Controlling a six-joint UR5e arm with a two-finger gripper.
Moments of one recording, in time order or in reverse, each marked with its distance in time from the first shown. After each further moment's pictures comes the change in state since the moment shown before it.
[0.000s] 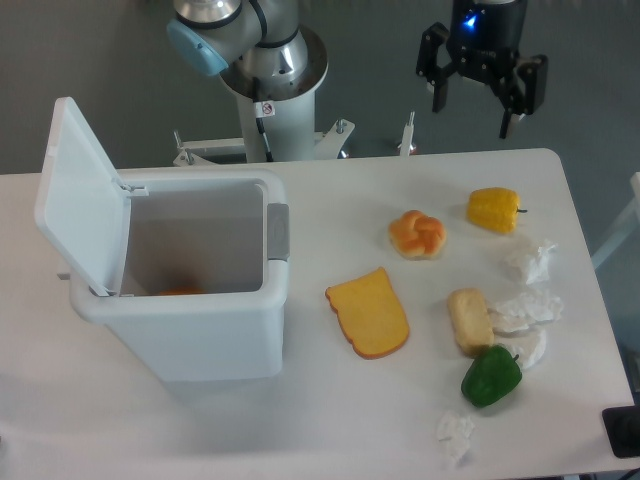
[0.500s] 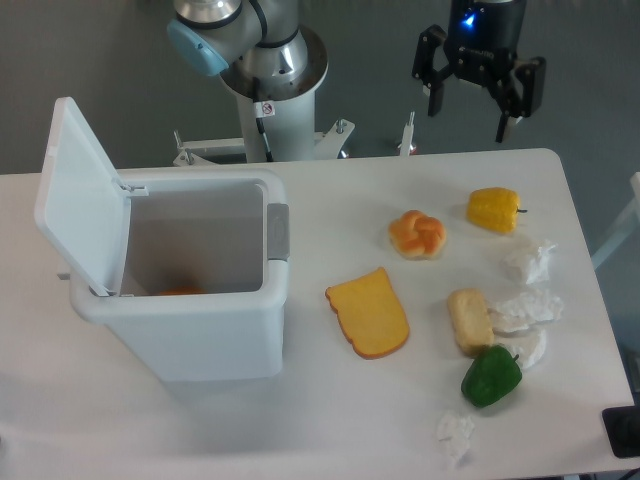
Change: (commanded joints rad) arm 0.003 0.011 0.002 0.002 -0.054 -0.017
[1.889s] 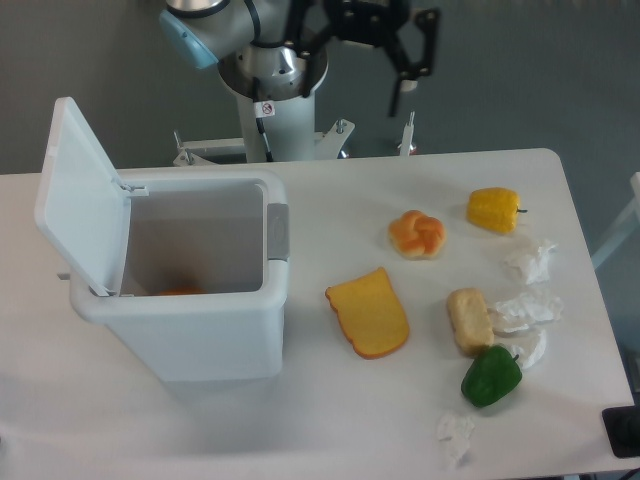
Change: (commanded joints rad) arm -0.212 0.110 0.032 0.037 -0.359 -0.810
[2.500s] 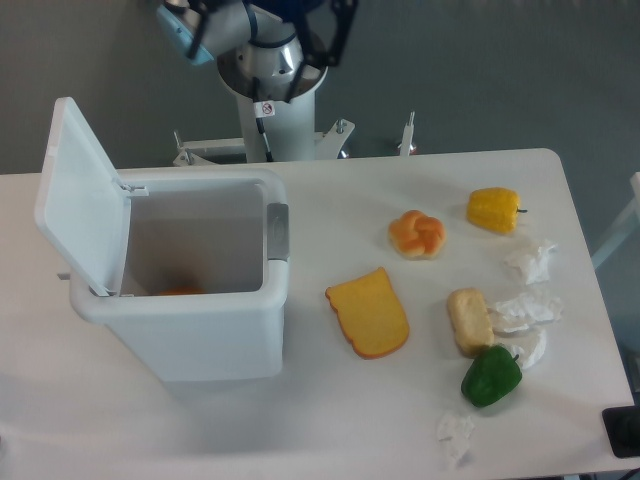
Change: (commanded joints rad) arm -0.052 0.018 0.014 0.049 -0.292 -0.175
